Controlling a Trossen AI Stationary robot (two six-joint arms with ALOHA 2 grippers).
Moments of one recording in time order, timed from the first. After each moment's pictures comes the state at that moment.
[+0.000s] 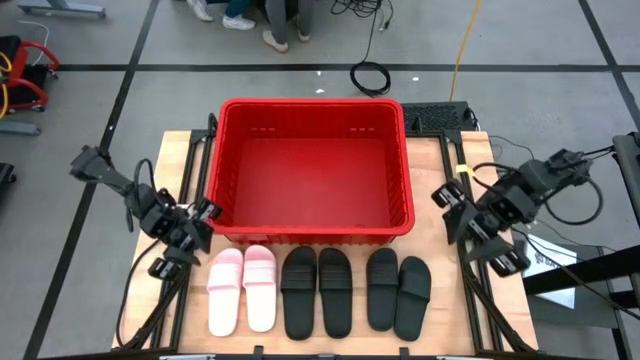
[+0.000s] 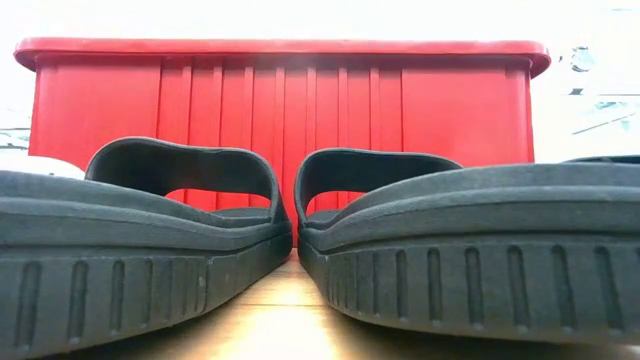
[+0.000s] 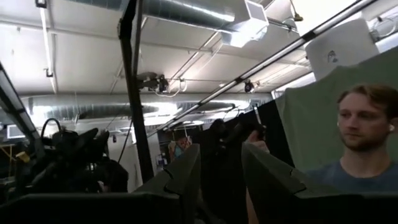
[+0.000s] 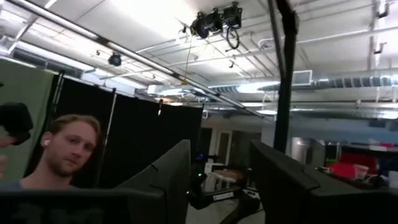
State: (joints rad) left arm -0.56 0.73 0.52 0.80 0.17 0.17; right arm 0.50 0.94 1.08 0.38 -0.24 -0.02
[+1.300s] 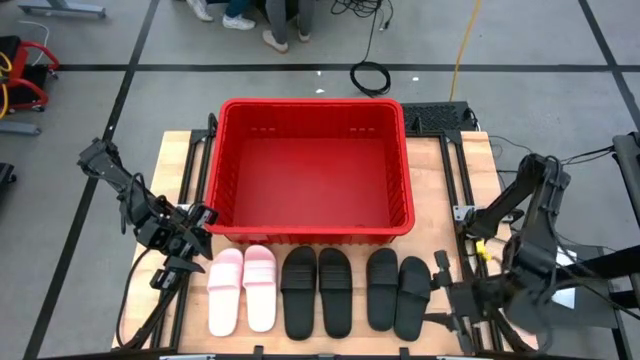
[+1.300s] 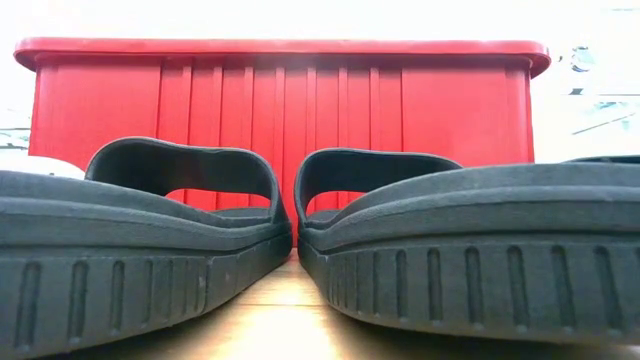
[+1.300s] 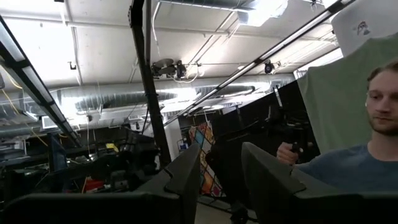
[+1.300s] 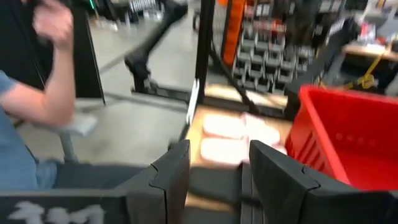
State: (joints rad) left arm -0.71 0.77 0.56 0.73 -0.06 0.31; right arm 1.04 1.32 1.38 -0.50 0.81 0.28
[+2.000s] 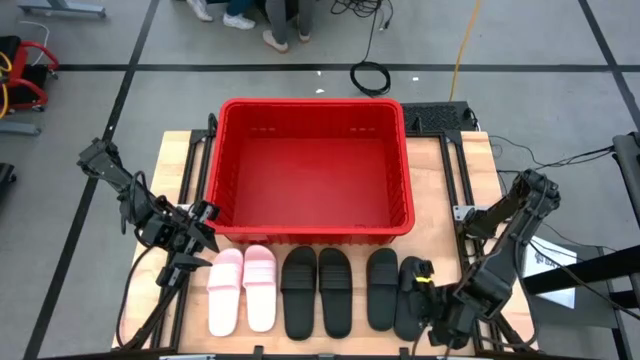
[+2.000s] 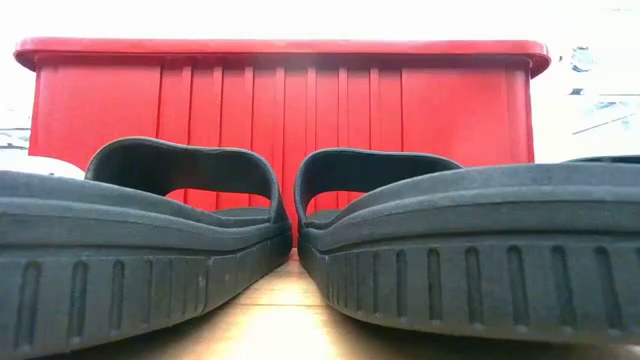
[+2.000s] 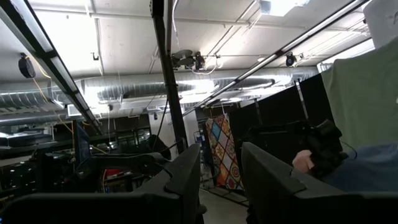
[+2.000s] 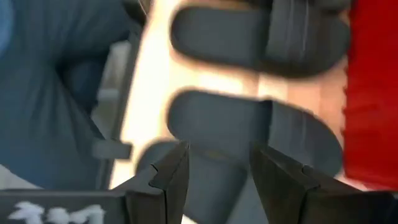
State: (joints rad) left arm -0.71 0.77 0.56 0.72 -0.16 0.31; right arm 0.91 1.52 1.38 -1.06 0.33 0.71
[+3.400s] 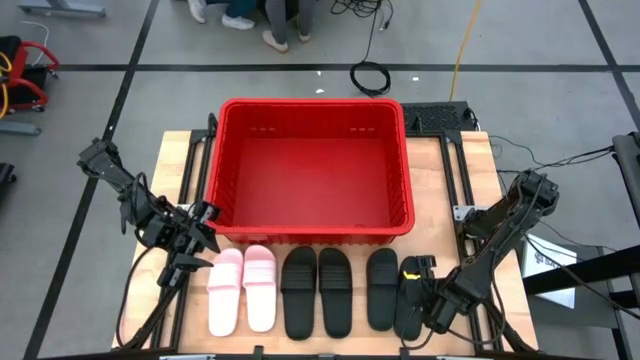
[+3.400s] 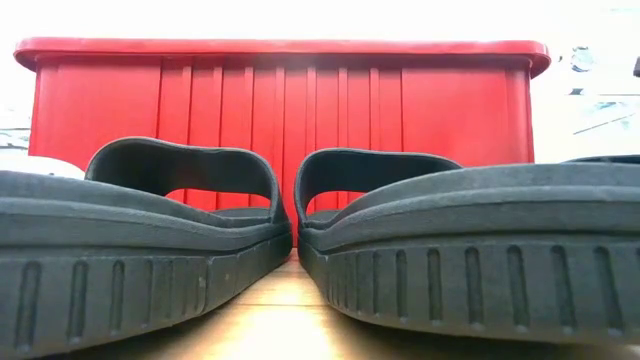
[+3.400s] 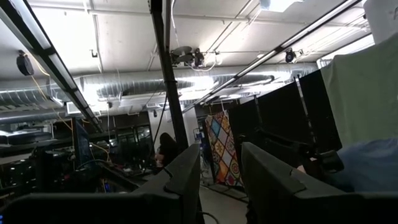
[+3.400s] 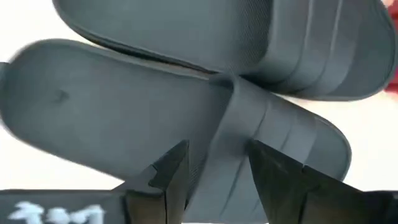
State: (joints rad) left arm -0.71 0.77 0.56 0.71 -0.16 0.31; right arm 0.91 1.53 0.95 -0.89 0.24 0.83
